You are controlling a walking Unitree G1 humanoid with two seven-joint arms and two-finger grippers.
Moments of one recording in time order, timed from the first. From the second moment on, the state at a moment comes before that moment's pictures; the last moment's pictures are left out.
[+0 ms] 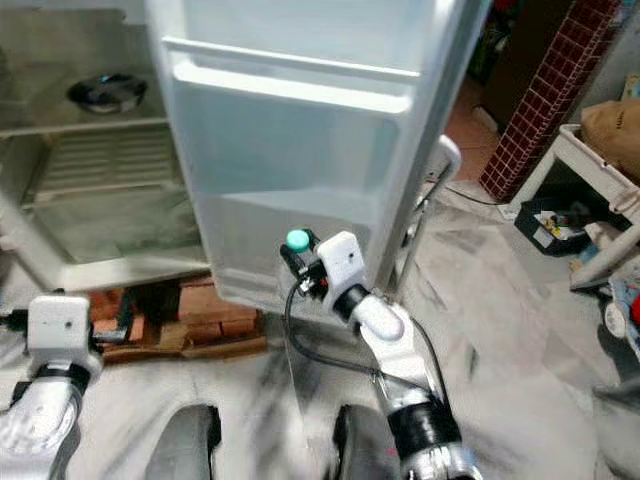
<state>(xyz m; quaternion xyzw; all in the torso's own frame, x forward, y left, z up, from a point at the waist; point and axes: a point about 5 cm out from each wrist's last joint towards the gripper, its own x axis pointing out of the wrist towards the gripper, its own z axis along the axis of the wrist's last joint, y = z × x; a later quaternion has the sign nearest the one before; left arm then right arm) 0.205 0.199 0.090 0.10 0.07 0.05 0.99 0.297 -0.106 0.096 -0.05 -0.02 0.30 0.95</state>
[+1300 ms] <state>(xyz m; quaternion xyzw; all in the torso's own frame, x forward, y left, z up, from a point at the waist) 0.197 0.203 0.088 0.12 0.08 0.07 0.99 0.303 -0.091 0.096 -0.04 -0.02 0.31 0.95</state>
